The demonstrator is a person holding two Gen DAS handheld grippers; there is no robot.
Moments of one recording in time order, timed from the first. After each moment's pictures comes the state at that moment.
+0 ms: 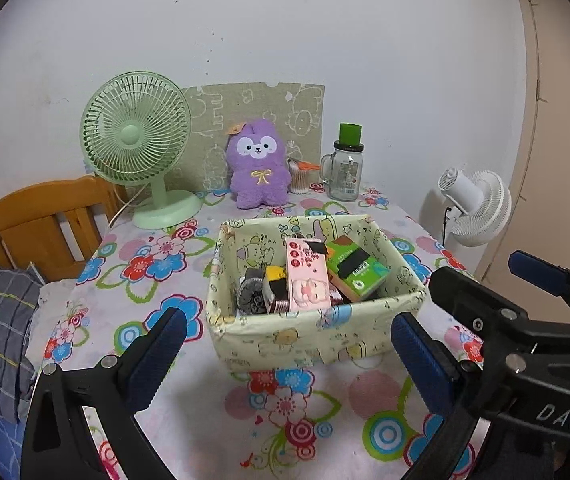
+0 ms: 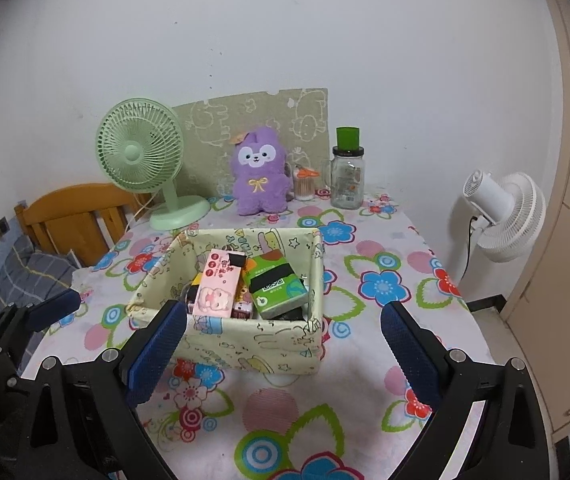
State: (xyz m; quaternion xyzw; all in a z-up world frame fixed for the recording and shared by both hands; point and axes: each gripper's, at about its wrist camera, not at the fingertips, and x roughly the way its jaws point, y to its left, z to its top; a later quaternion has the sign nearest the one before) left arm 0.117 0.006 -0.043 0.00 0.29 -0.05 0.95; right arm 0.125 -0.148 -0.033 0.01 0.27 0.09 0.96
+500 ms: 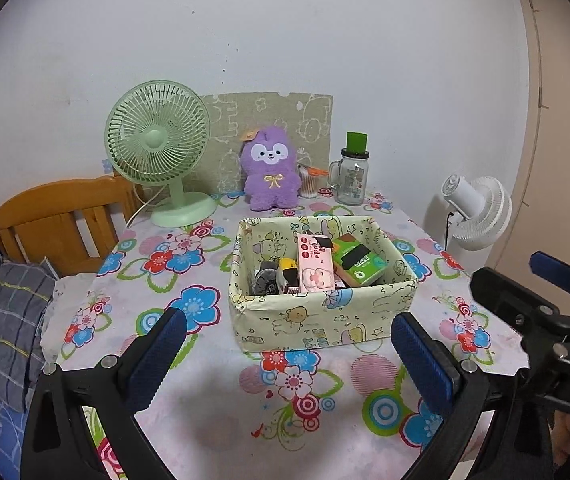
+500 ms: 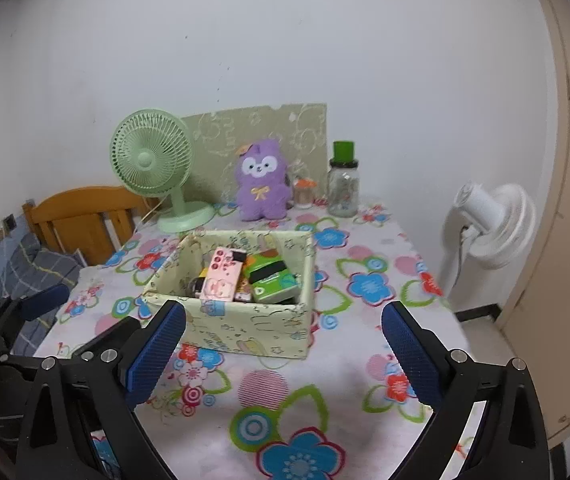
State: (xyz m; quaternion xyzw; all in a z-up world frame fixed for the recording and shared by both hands) left arm 0.079 0.015 -0.032 0.00 0.29 -0.03 0.96; right arm 0.081 -0.161 -0.018 0.00 0.25 0.09 0.97
